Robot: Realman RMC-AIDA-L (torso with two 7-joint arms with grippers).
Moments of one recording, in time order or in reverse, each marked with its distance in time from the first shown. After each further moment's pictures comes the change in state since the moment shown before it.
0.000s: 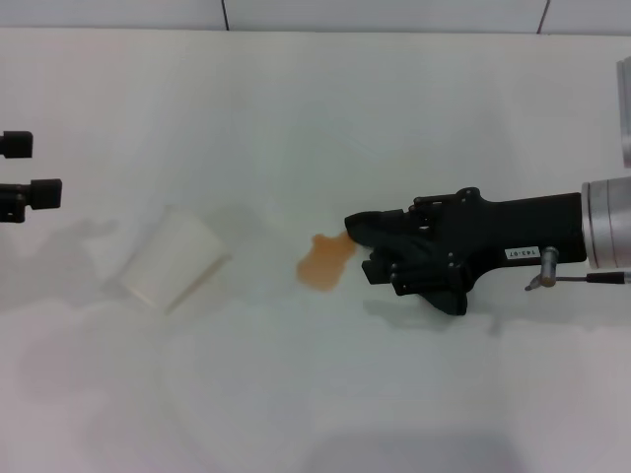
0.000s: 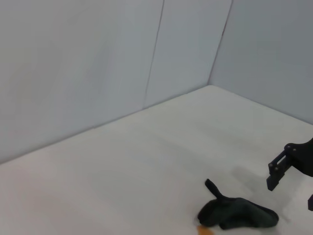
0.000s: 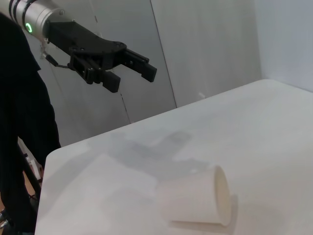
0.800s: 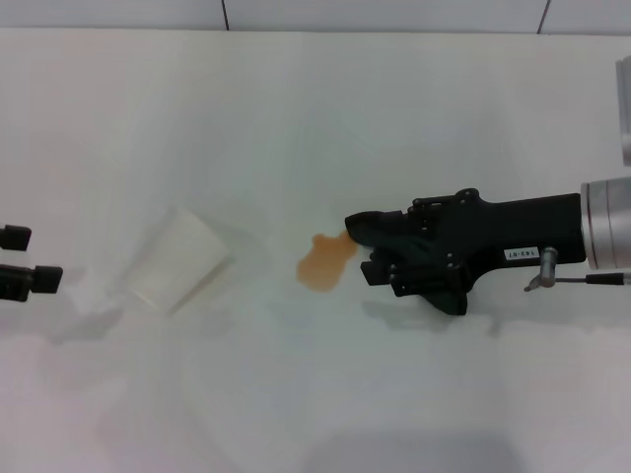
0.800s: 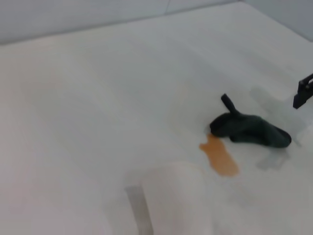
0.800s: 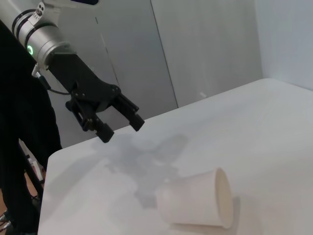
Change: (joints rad) left arm -0.011 -0.028 0.032 0.029 0.265 0.014 -0.096; right arm 0.002 0.000 -0.002 0.000 0.000 -0.003 0.012
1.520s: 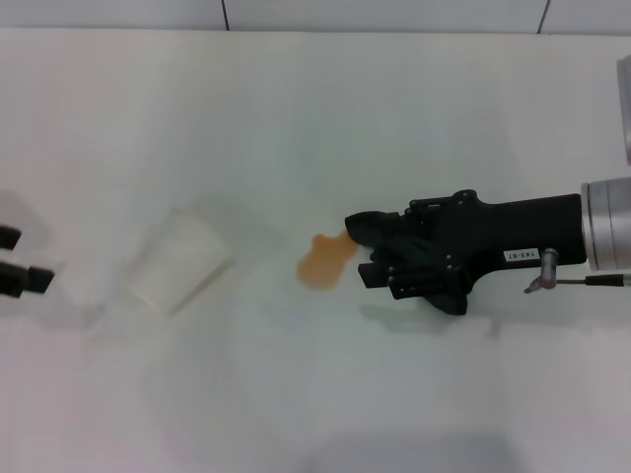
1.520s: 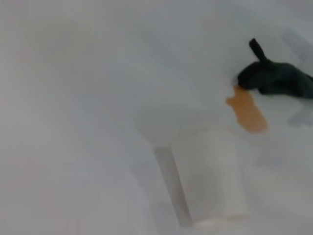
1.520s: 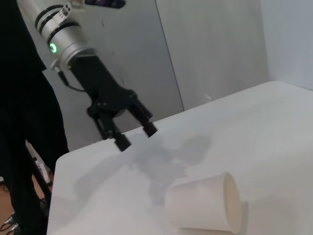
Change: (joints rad) left arm -0.112 0.005 0.021 -0.001 0.216 -0.006 -0.015; right arm 0.000 0.000 0.002 -0.002 0.012 -0.017 0.000
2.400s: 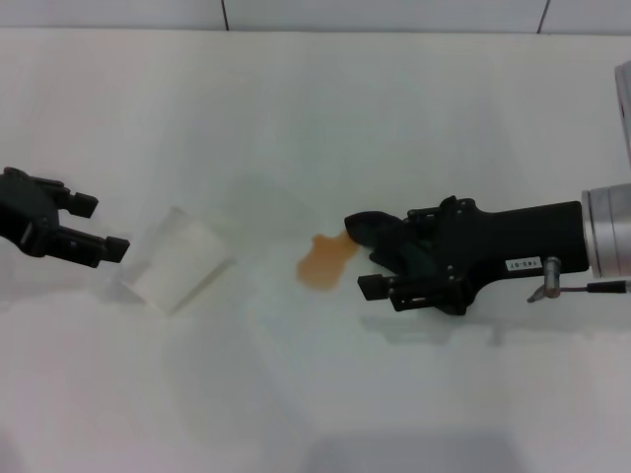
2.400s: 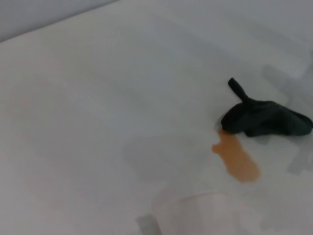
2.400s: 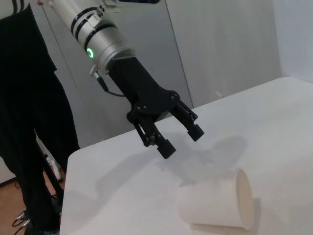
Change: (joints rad) left arm -0.067 -0.044 0.039 -0.133 -0.058 -0.141 0.077; right arm 0.000 -0.002 0.000 0.000 0.001 -0.033 0.000
